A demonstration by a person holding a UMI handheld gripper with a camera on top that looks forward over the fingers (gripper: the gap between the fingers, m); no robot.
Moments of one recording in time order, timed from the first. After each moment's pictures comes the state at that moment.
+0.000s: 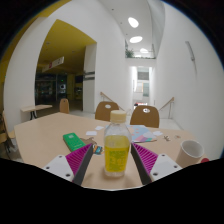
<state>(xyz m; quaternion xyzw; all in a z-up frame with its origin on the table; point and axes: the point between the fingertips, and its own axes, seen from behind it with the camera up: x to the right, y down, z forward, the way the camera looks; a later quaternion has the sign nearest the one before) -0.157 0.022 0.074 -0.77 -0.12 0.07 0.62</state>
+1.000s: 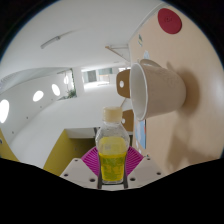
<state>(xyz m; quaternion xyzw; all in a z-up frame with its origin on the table) -0.074 0.011 0.153 -0.56 0.43 0.60 0.38</state>
